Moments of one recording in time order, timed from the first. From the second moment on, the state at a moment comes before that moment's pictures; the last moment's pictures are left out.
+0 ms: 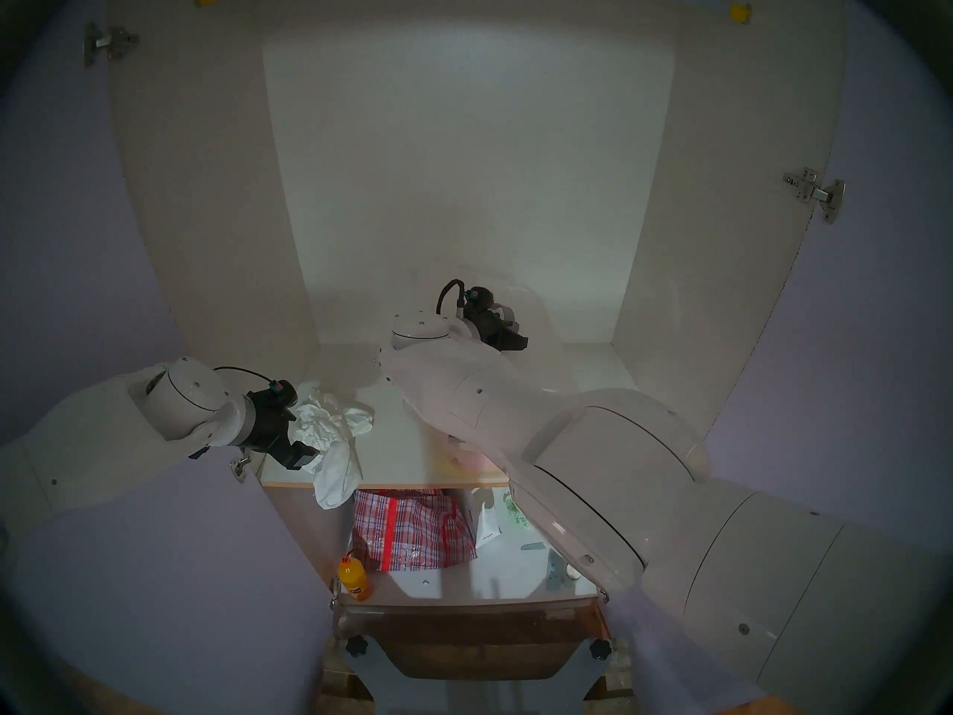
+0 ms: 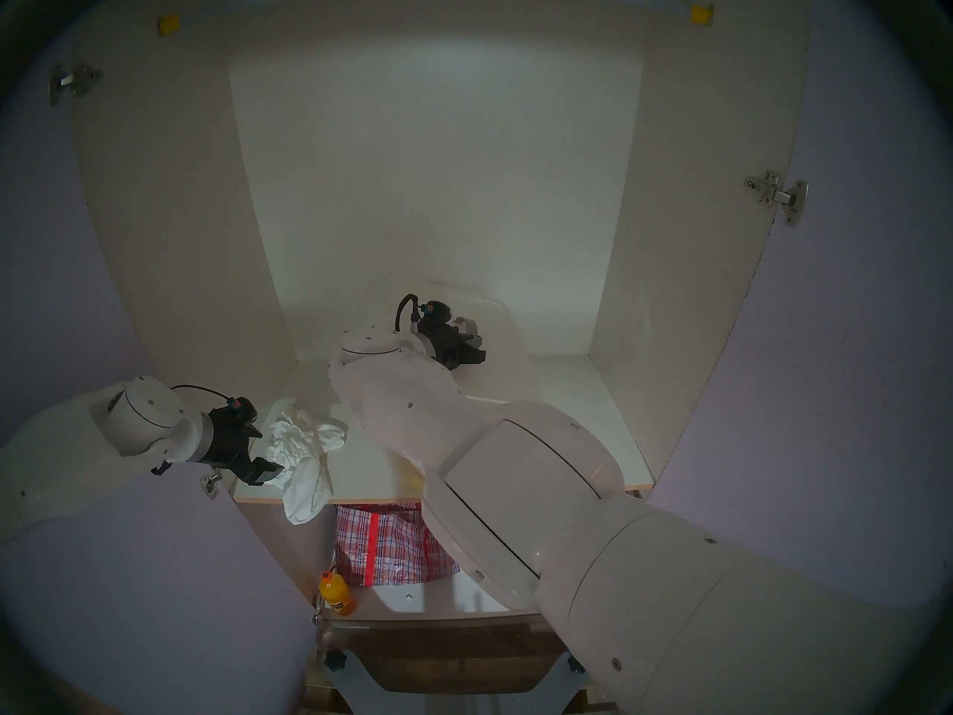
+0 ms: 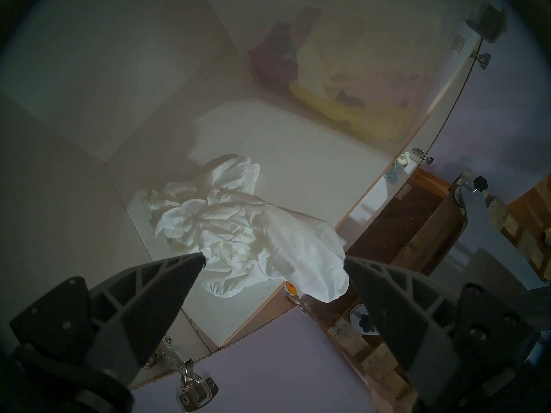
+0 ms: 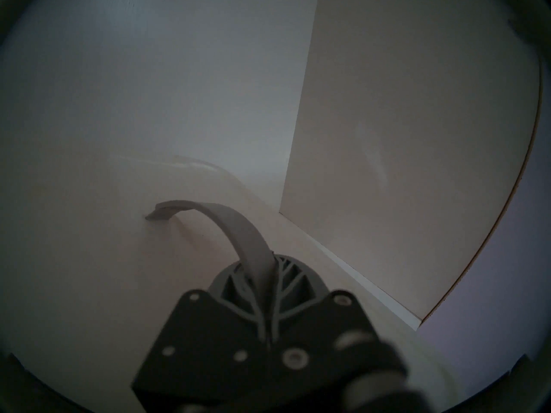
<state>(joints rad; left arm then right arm) 0.87 -0.34 -0.55 -1.59 -0.70 0.54 -0.34 -0.46 -2.00 0.88 -0.28 0.66 0.04 -1.23</state>
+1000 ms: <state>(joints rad) 0.87 -0.34 -0.54 -1.59 -0.70 0.54 -0.34 -0.50 -2.00 0.78 -0.24 0.66 0.07 -1.11</state>
